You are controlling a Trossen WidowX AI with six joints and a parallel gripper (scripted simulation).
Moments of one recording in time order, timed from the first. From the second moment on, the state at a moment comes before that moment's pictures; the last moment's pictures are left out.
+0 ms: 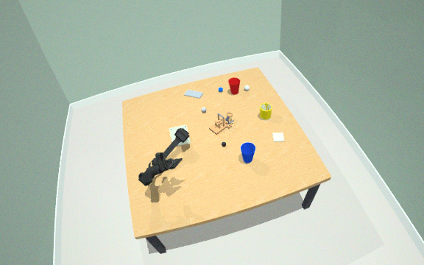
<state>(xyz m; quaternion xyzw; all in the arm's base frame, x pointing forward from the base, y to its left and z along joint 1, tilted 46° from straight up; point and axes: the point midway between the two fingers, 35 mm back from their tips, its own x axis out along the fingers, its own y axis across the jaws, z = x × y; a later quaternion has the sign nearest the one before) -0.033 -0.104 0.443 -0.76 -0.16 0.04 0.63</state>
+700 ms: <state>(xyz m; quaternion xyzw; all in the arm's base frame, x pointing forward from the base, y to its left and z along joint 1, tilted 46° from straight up) 0.075 -0.010 0.439 -0.73 -0.04 0.20 0.65</state>
